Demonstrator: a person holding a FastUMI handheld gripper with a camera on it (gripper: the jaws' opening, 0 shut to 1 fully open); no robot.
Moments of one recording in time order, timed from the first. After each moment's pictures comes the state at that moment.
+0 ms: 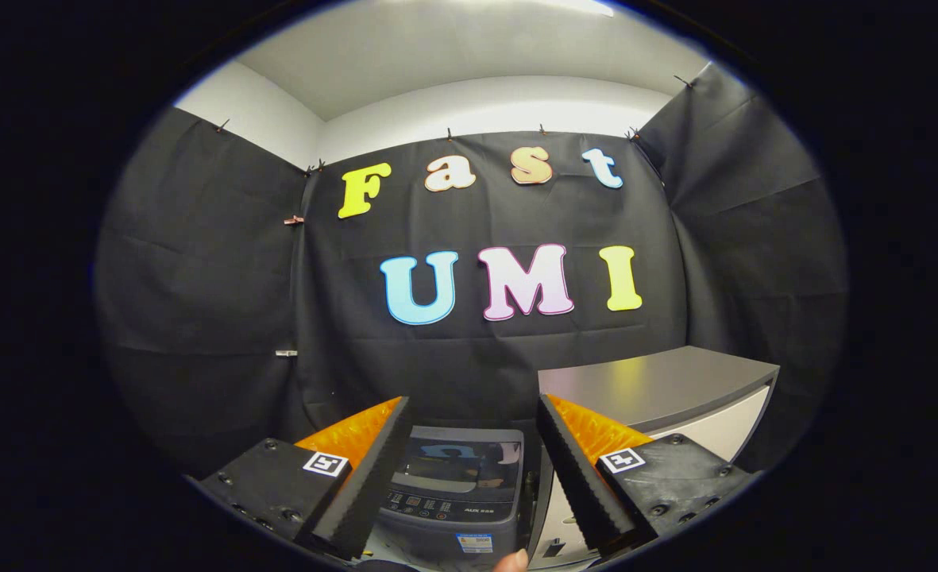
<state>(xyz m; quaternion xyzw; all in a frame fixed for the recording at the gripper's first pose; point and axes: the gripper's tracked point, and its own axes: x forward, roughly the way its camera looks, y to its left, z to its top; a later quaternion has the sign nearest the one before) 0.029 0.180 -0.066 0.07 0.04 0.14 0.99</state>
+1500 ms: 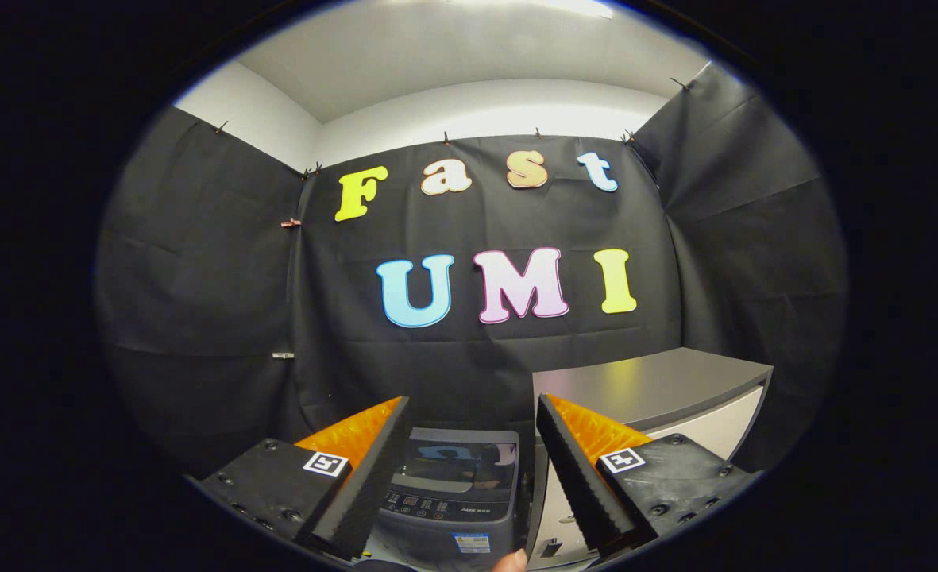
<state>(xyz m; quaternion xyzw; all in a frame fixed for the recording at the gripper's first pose) 0.025 0.172 -0.064 0.07 0.03 0.12 0.99</state>
